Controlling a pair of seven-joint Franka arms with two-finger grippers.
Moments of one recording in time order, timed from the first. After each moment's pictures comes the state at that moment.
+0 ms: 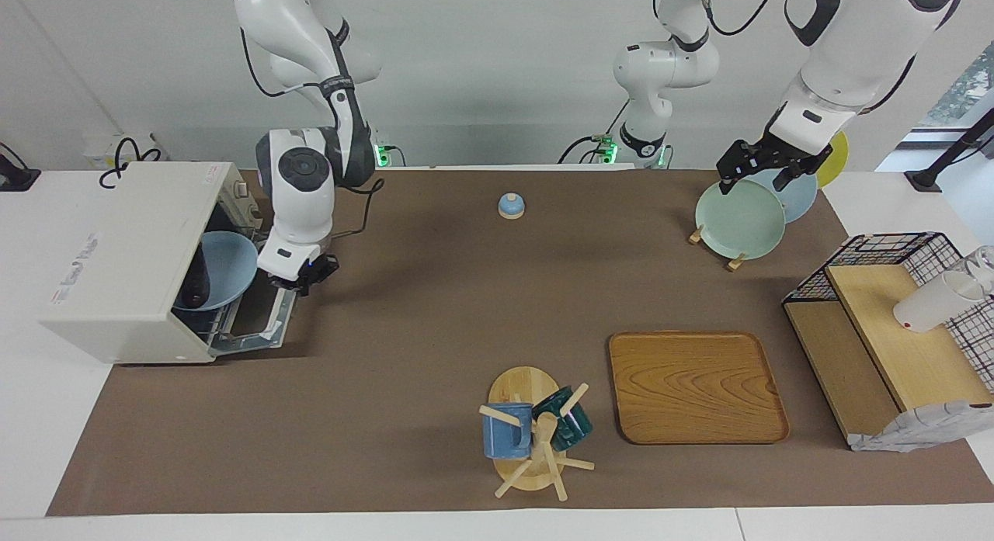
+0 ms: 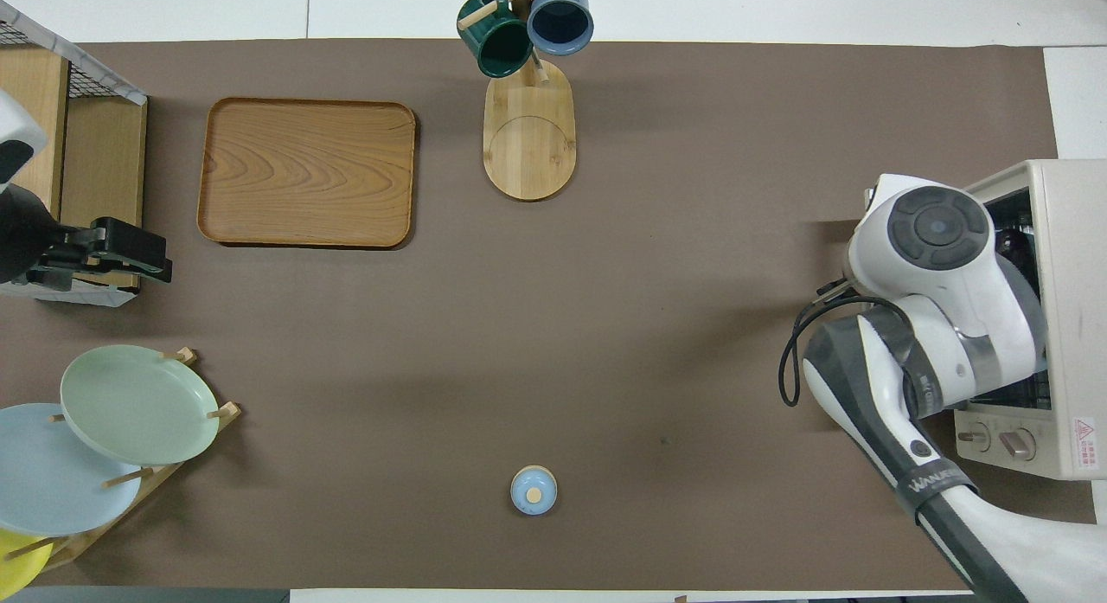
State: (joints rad) left arm -0.03 -0.02 -0.09 -1.60 -0.03 1.49 -0.11; right arm 0.13 0.08 -0.03 -2.10 -0.37 2.13 -0.16
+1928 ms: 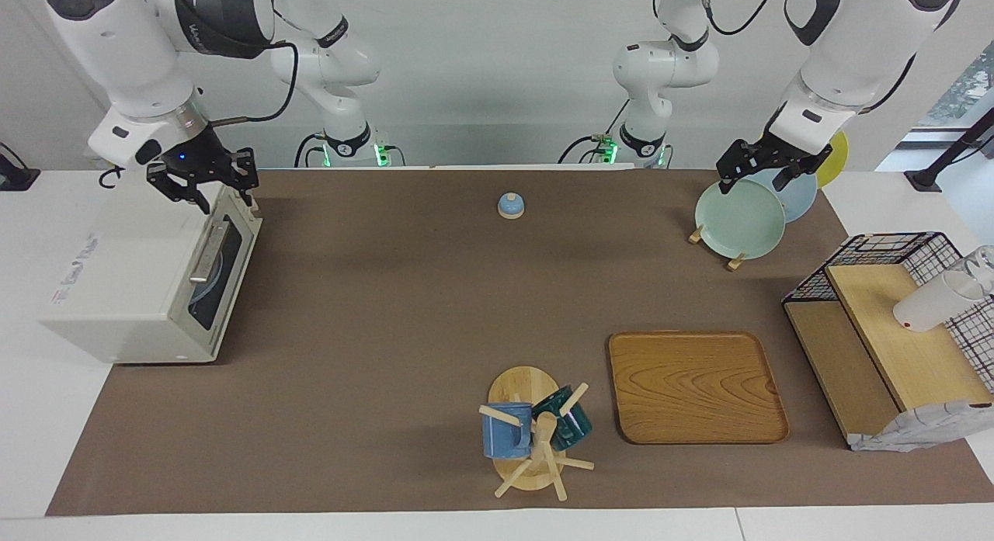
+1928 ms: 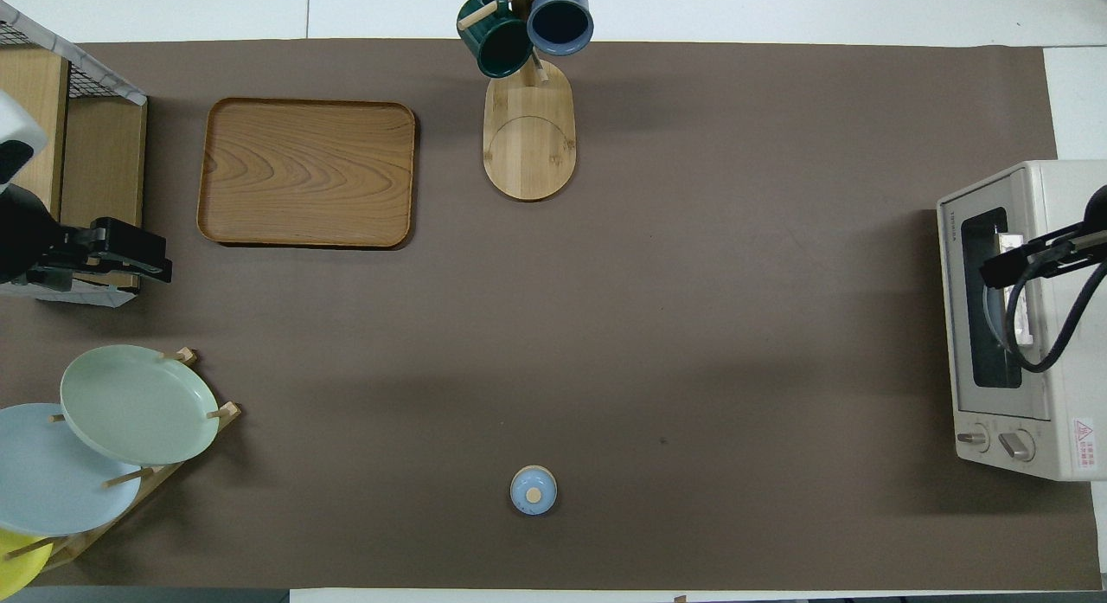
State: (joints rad) left arm -0.03 -0.02 -0.09 -1.60 -0.03 1.49 -0.11; right arm -0.02 -0.02 -0.02 -1.66 -0.06 1.57 -0.32
